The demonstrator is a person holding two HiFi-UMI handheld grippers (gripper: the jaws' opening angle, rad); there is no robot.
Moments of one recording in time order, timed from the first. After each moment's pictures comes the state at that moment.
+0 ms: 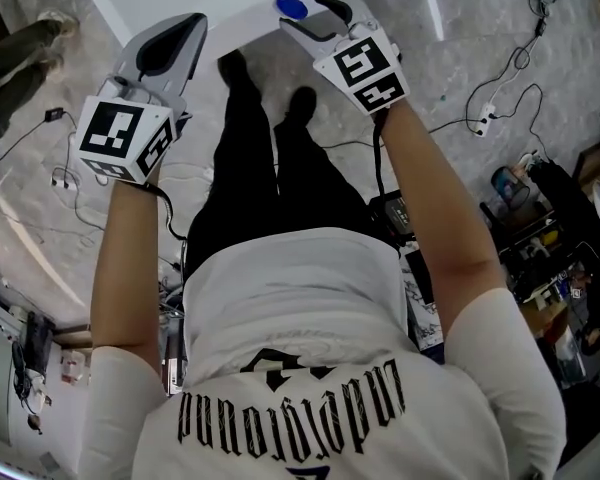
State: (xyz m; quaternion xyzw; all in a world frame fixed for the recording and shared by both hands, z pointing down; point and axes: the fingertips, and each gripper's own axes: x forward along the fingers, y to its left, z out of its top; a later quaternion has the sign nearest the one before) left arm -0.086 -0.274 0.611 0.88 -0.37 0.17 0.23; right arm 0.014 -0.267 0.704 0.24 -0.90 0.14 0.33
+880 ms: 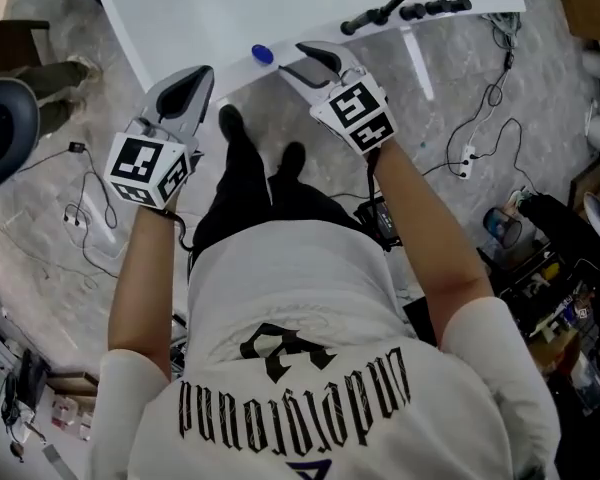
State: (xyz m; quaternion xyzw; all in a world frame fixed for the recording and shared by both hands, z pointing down) left arm -0.056 -0.232 0.489 0.88 -0.41 0.13 0.19; right arm 0.048 -0.238 0.554 0.24 -0.92 0.11 0.29
